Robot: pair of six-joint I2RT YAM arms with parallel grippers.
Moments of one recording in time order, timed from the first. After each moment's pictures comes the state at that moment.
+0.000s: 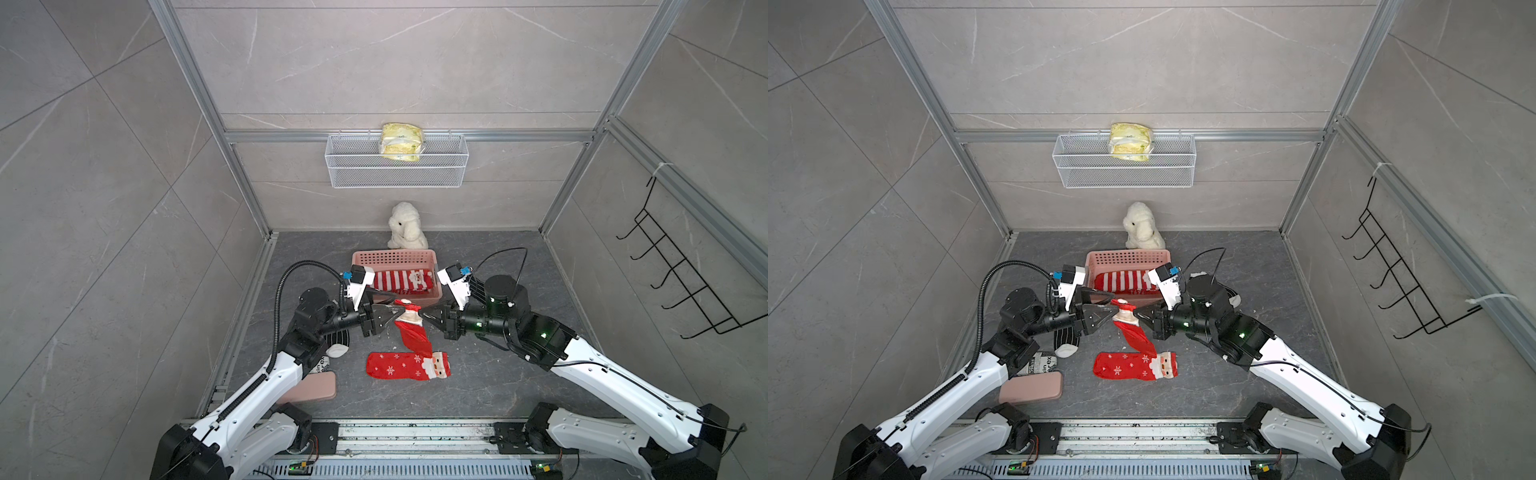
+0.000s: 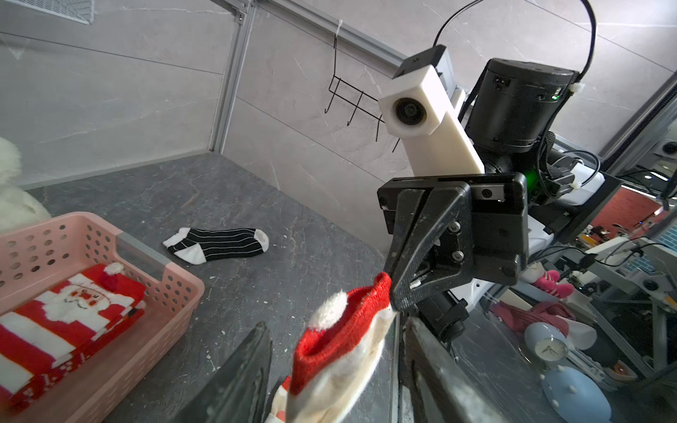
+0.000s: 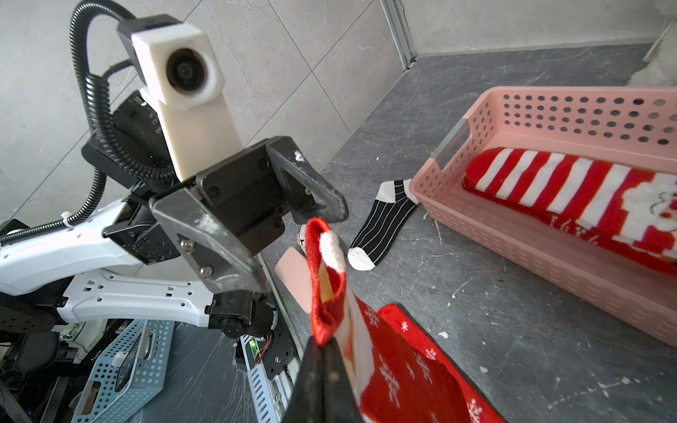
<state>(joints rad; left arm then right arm) -0.51 0.99 0.63 0.38 0.85 -0.41 0.78 1.06 0.99 -0.29 -0.41 0.45</state>
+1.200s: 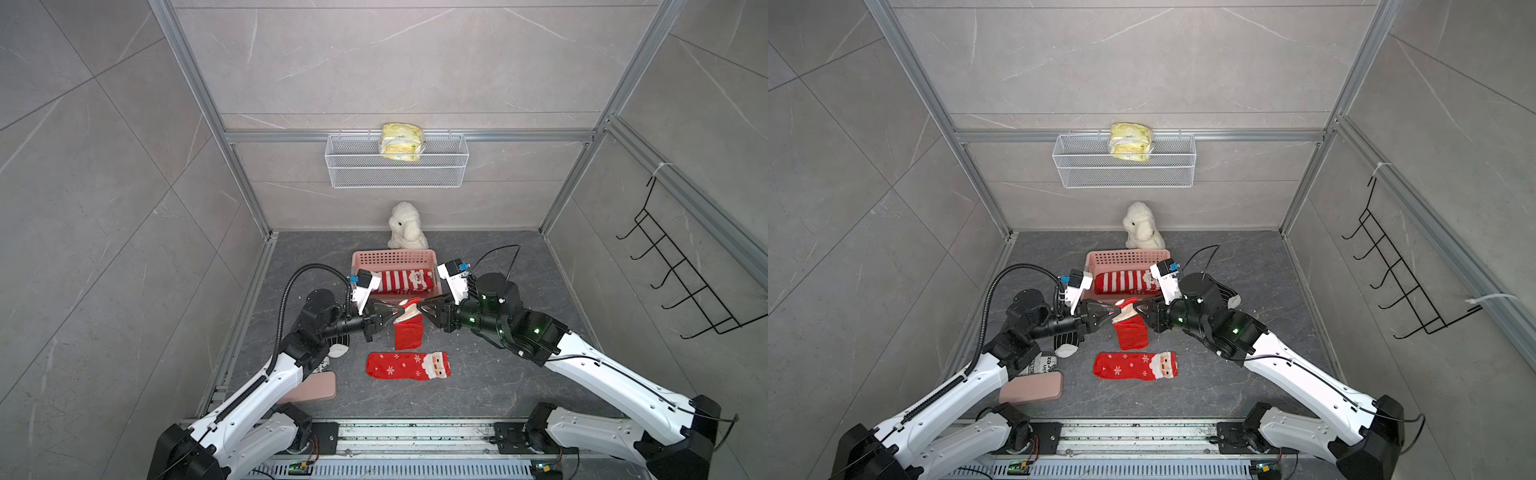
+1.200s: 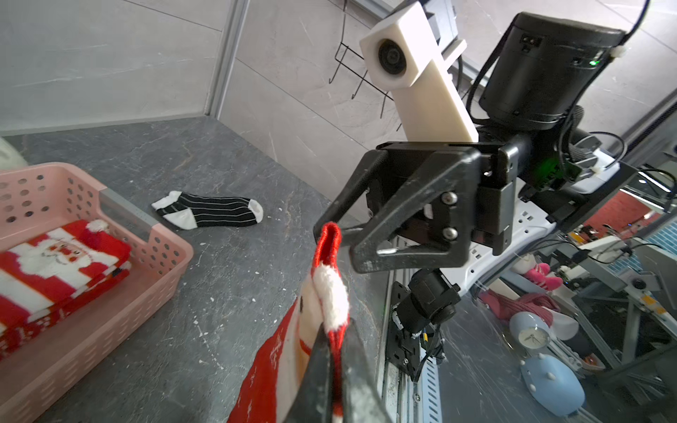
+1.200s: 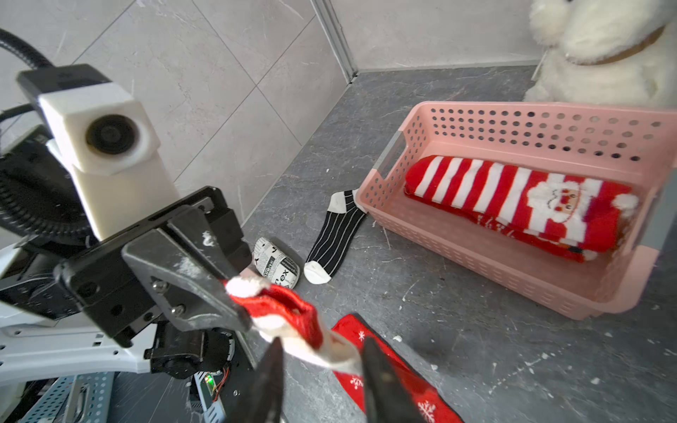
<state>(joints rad) -0.55 0.96 0.63 0.22 0.77 -0.40 0.79 1.11 1.02 -0.34 -0.20 0.46</state>
